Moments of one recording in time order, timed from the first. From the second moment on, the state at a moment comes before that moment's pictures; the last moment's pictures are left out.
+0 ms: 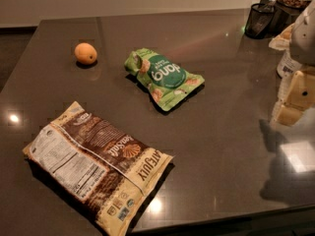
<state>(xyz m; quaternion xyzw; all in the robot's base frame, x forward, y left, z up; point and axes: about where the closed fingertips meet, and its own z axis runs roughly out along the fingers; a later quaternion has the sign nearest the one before) 0.438 -0.217 0.976 -0.60 0.78 -0.03 0.16</state>
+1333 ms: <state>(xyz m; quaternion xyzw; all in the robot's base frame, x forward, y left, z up) 0.500 -0.130 0.961 -0.58 0.80 0.01 0.17</state>
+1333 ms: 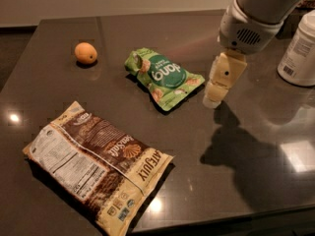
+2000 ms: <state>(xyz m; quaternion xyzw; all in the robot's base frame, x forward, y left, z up) 0.542 -0.064 0.950 -0.58 0.79 0.03 0.17</state>
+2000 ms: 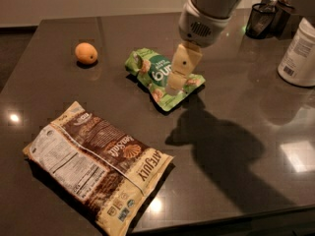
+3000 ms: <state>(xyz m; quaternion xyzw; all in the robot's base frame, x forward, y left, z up) 0.603 0.041 0.958 -0.61 0.77 0.08 0.20</state>
